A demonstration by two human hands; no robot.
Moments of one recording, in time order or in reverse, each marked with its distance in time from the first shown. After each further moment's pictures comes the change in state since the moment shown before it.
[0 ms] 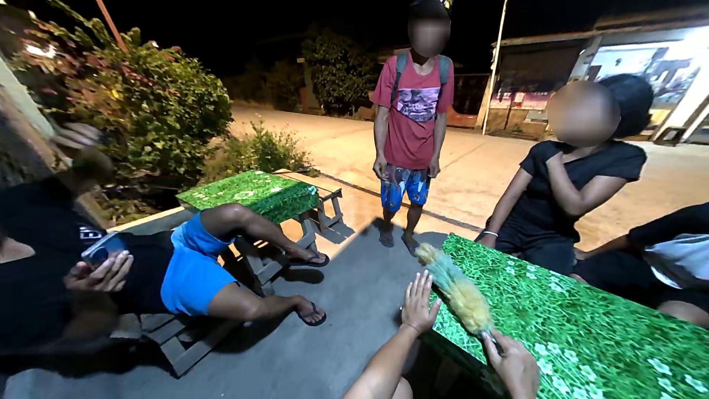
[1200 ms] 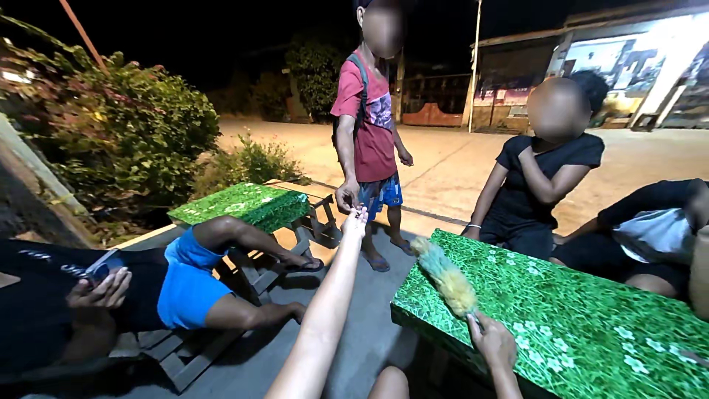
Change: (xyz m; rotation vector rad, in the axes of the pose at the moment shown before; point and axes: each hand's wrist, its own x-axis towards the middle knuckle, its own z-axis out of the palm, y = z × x) left_hand 0.179 0.053 -0.248 -1.528 0.615 -1.134; right_hand 0.004 -0.003 -0.004 -0.007 -0.009 0.098
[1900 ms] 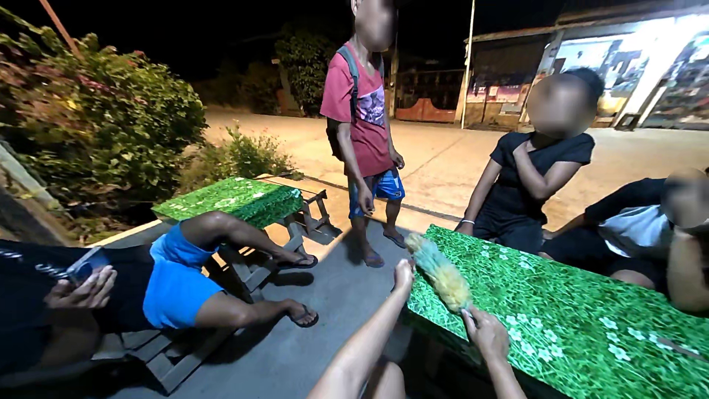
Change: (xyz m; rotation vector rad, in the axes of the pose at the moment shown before) left_hand 0.031 -0.218 -0.093 0.877 -0.337 0.132; right_hand 0.004 -0.003 -0.008 -0.032 -0.164 0.017
